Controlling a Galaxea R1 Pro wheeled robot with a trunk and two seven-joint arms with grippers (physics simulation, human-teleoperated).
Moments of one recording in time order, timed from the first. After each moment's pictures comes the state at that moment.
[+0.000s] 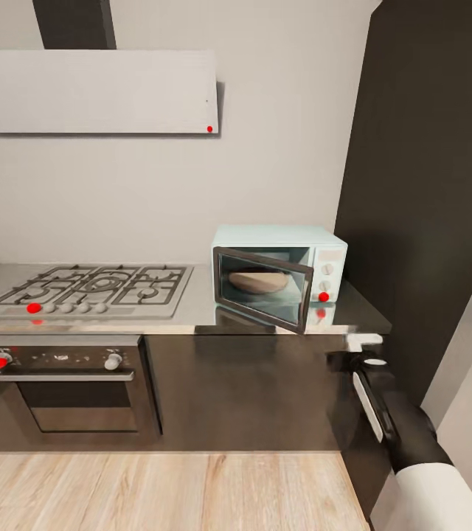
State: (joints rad) left arm 0.00 0.00 0.01 -0.02 0.19 -0.06 0.00; right arm -0.59 -0.08 -0.02 -1.16 0.06 0.67 -0.07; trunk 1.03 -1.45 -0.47
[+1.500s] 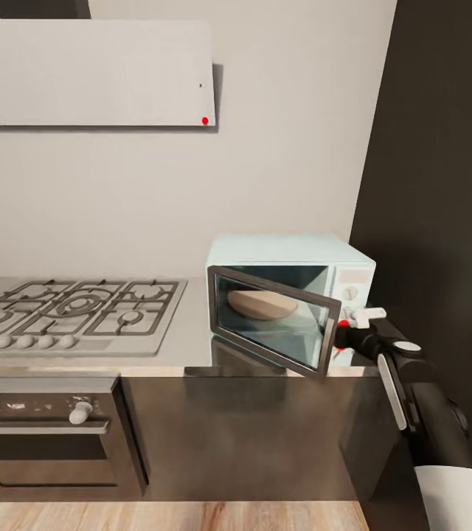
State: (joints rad) left arm 0.00 0.00 0.01 -0.02 0.19 -0.06 0.00; right arm -0.59 -0.11 -0.10 -1.40 0.07 0.70 0.30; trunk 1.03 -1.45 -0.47
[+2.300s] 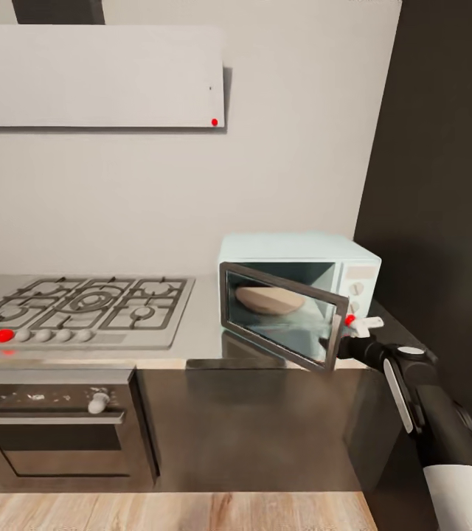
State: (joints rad) left arm 0.00 0.00 0.02 -0.02 0.19 -0.06 0.00; right arm -0.59 -0.15 -0.11 -1.32 0.07 0.71 0.42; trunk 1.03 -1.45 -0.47
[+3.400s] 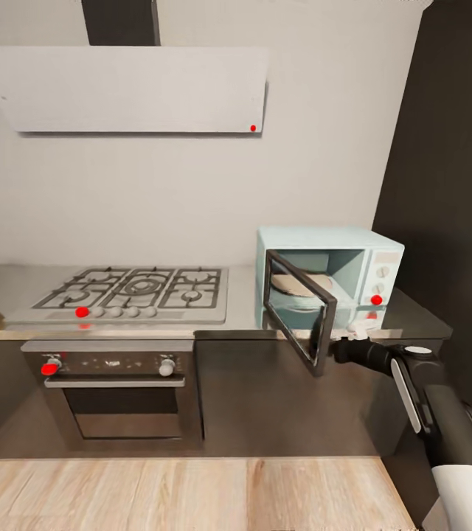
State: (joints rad) left arm 0.00 0.00 0.01 -0.02 0.19 -0.06 0.00; right arm -0.59 -0.18 -0.11 -1.32 0.07 0.75 0.62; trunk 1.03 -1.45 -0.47
